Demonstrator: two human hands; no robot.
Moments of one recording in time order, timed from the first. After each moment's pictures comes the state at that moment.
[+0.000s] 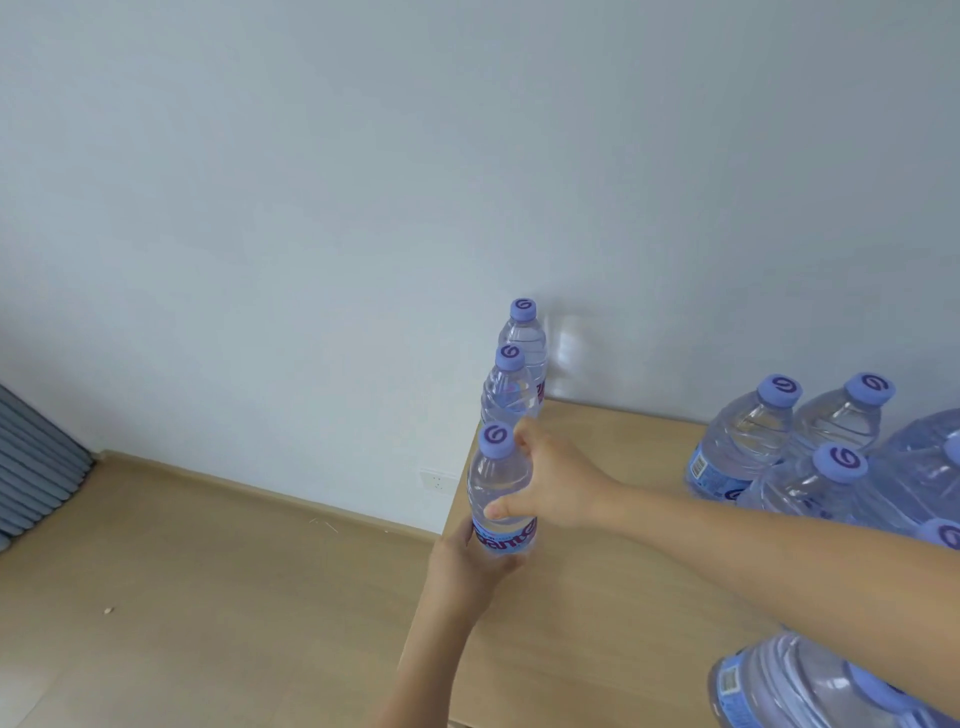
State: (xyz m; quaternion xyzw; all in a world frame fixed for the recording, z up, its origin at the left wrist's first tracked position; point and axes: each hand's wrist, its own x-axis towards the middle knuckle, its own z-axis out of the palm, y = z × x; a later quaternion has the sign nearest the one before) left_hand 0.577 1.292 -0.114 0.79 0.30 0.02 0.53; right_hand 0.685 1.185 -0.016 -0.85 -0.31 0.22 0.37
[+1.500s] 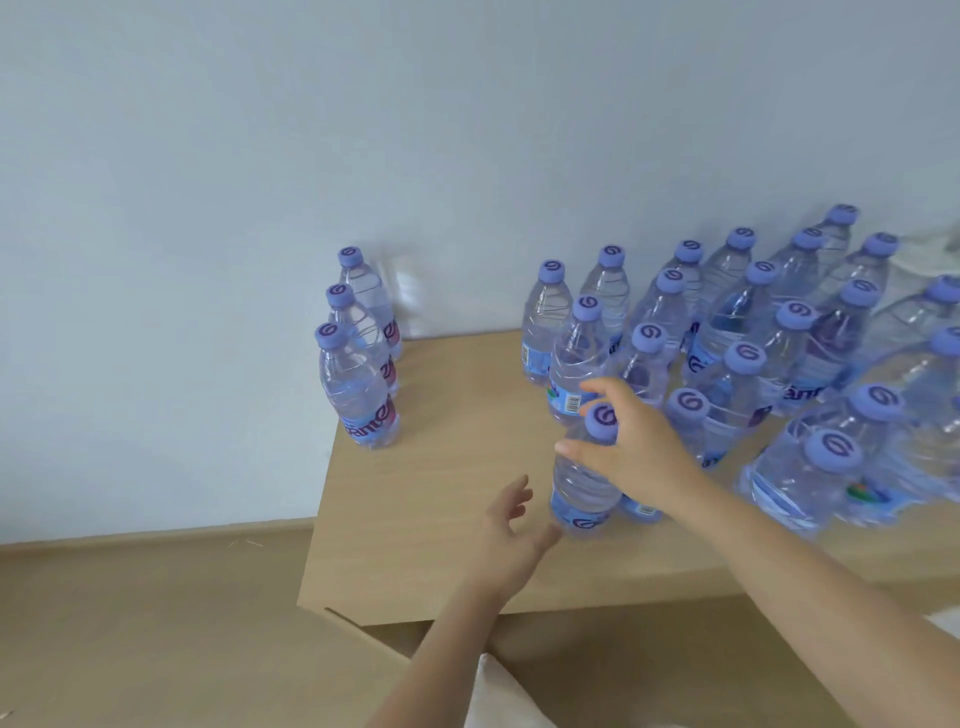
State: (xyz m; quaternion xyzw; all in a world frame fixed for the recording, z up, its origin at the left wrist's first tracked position) left_hand 0.517 1.121 -0.108 0.78 0.11 -0.11 0.61; right_hand 0.568 0.969 0.000 -0.90 -0.07 0.06 0.43
